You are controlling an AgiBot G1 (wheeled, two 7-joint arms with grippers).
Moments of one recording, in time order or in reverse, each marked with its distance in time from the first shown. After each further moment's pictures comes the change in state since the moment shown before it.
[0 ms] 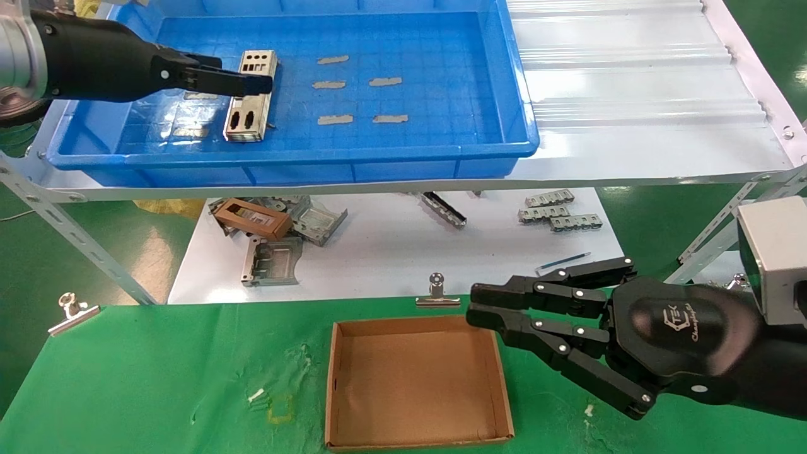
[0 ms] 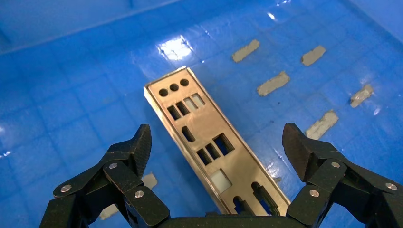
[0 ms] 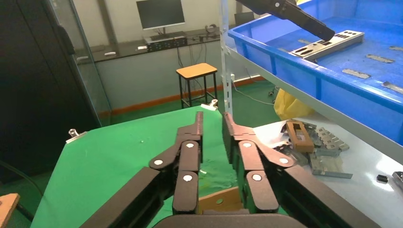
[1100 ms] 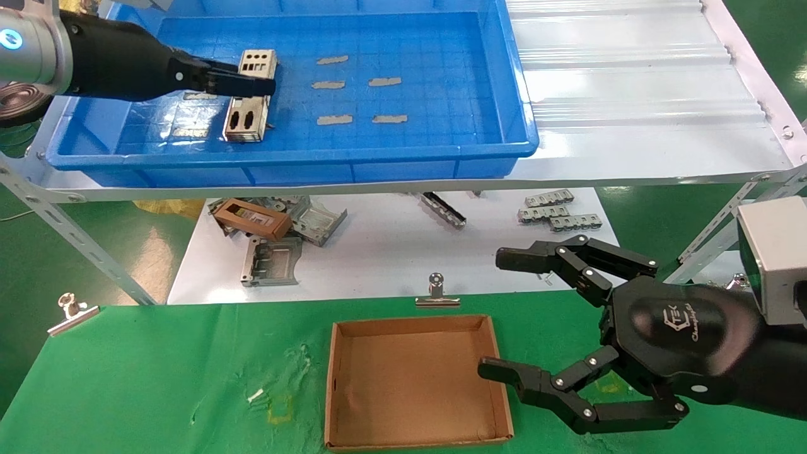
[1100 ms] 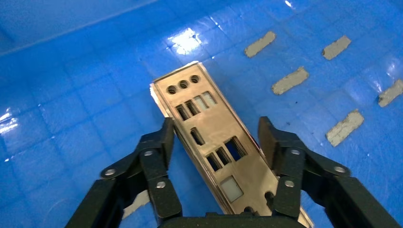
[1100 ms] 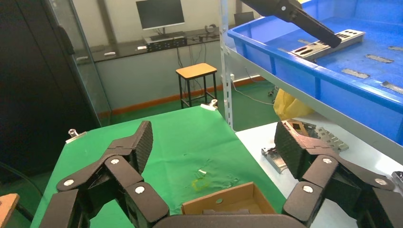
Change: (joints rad) left arm 0.017 0.017 0.050 -0.100 0.085 -0.074 -0.129; right arm 0.000 0.000 0.000 0.000 0.000 0.000 0.000
